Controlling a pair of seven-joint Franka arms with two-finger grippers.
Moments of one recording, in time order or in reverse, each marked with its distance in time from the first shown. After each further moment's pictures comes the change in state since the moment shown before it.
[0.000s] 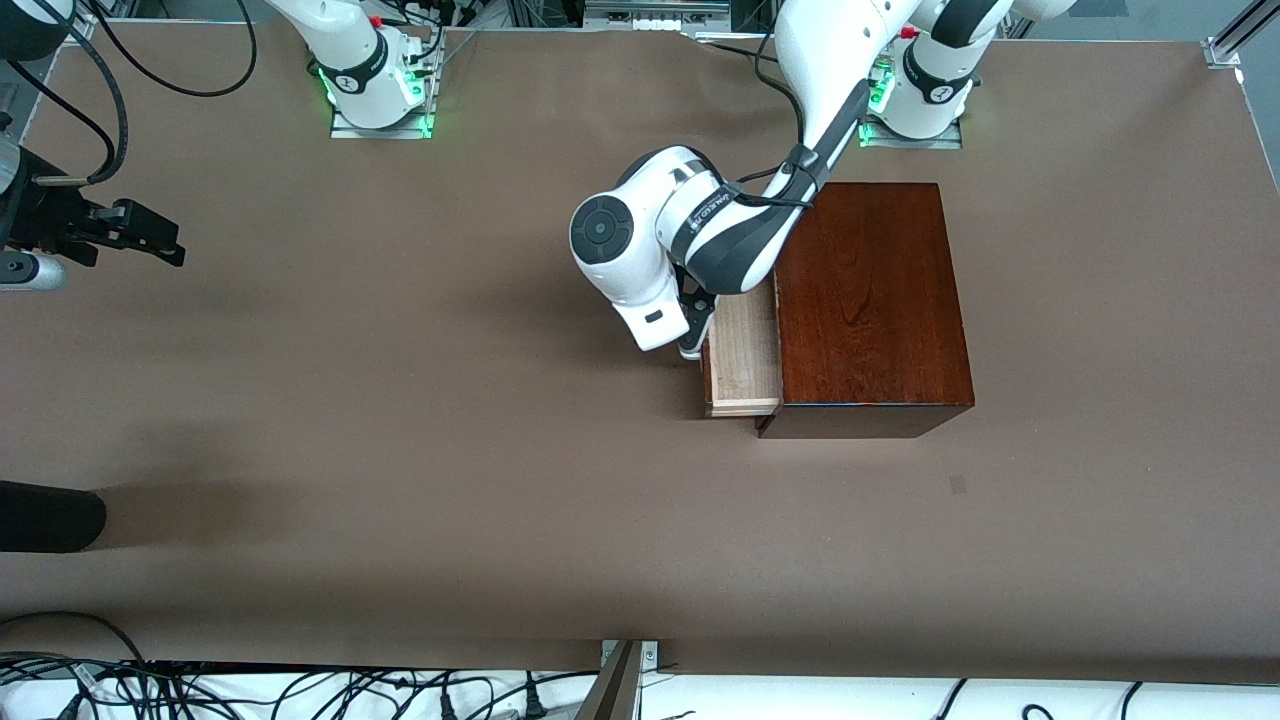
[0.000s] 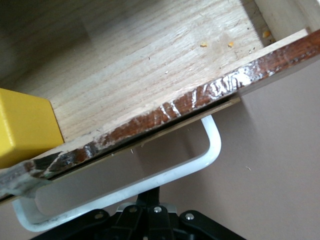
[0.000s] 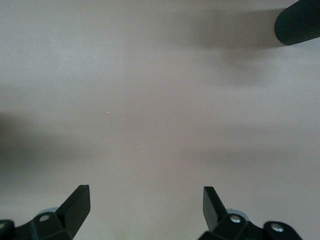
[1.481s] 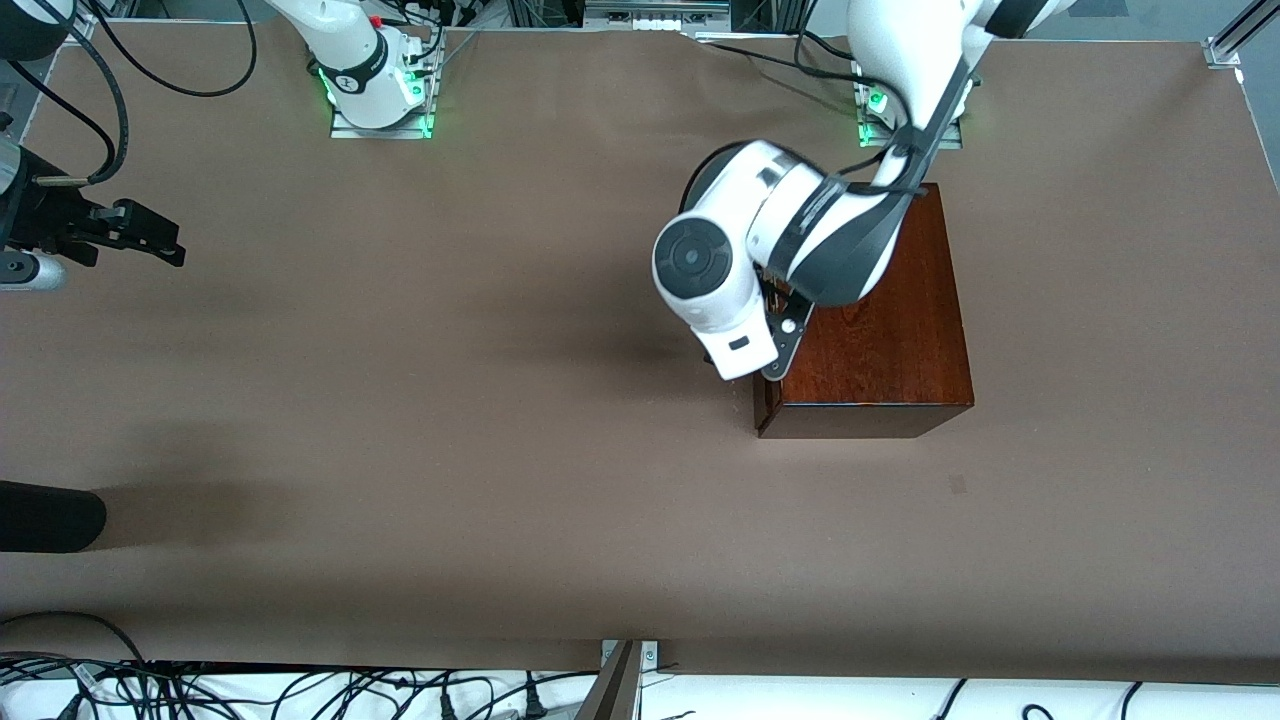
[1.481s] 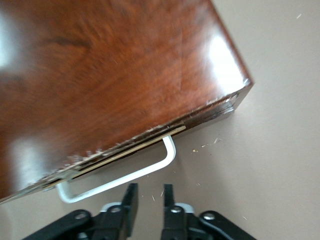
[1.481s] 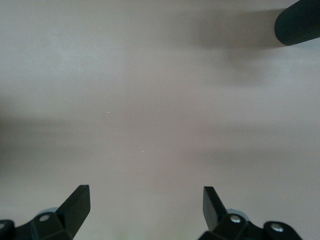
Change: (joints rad) left arm 0.129 -0.101 0.010 0.103 0.000 -0.222 0.176; right arm 0.000 0.000 0.000 0.000 0.000 0.000 0.000
